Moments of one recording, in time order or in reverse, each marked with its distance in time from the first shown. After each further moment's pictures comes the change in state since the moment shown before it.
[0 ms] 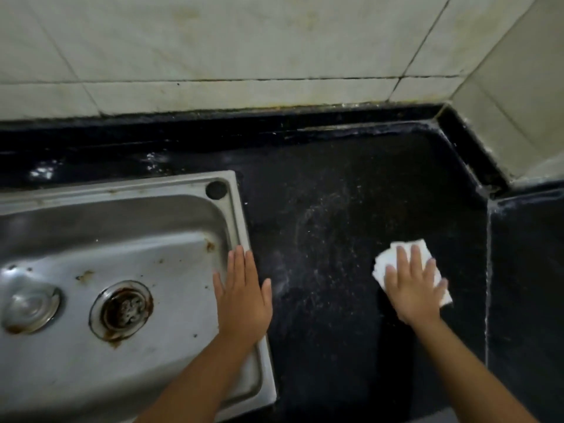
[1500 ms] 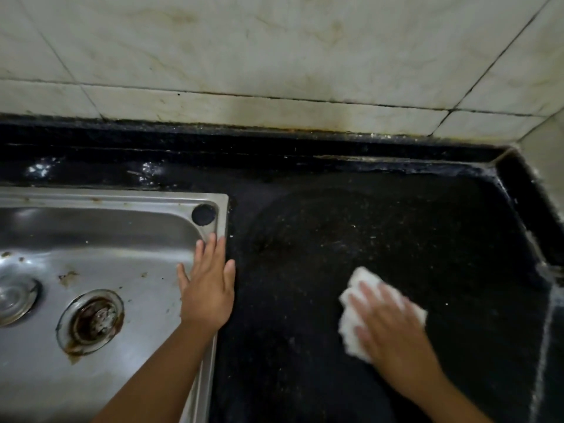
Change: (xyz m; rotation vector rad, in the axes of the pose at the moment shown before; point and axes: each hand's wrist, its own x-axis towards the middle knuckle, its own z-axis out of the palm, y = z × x) left_hand 0.084 0.014 -0.011 -0.261 0.184 -0.236; right_hand 0.080 -0.001 0.006 -0.236 0.063 -0.983
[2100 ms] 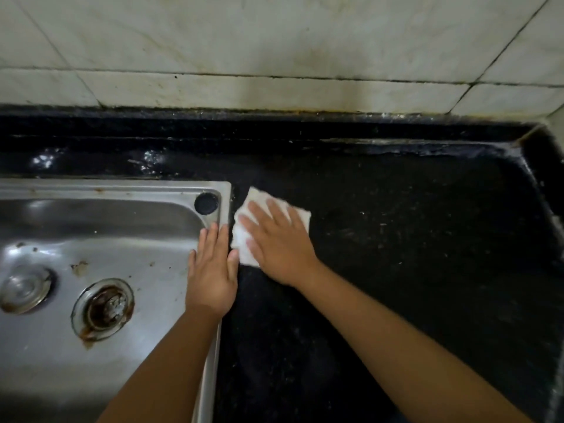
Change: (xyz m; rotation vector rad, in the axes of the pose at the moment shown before) left_hand 0.004 -0.001 0.003 -0.031 0.036 0.064; right_hand 0.162 -0.106 -0.027 0.088 -0.084 -0.162
